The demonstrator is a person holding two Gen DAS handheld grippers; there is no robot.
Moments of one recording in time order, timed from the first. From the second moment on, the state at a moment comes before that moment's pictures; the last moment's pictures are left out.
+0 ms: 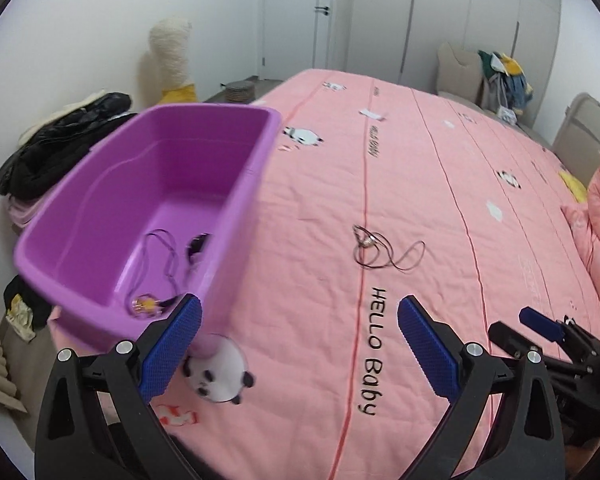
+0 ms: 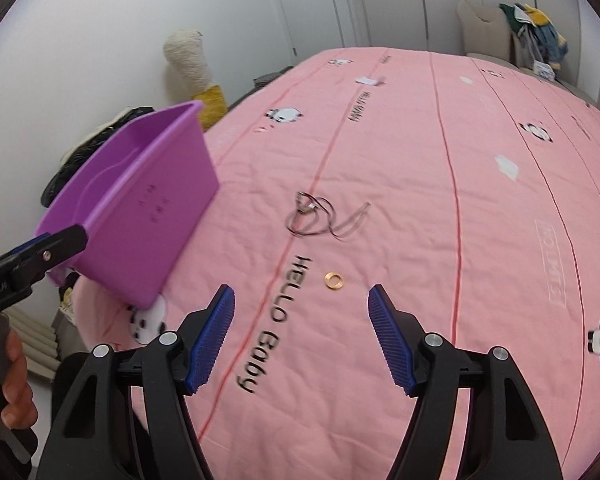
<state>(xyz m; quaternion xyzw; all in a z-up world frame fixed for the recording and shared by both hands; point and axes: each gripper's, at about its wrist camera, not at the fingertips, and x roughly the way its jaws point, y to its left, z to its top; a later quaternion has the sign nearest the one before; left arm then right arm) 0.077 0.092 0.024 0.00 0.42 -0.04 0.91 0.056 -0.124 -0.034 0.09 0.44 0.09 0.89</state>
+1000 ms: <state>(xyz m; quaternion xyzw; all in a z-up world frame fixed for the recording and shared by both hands) 0.244 0.021 -0.153 0.05 0.50 -0.04 0.86 0.162 -0.111 -0.186 0.07 0.49 0.01 0.87</state>
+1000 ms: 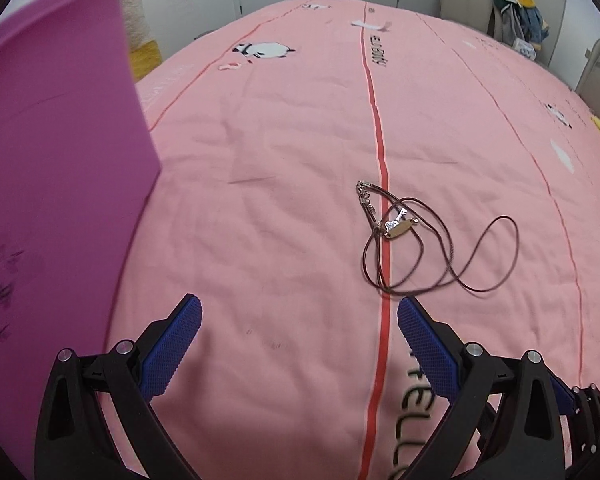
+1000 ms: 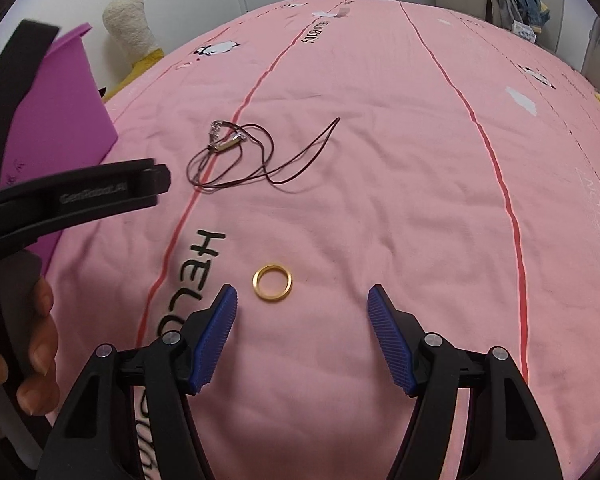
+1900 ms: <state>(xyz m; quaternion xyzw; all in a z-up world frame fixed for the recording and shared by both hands) 0.266 -0.028 -0.177 0.09 0.48 -0.09 0.87 0.166 -0.082 -0.199 -0.01 0.47 0.01 0.88</state>
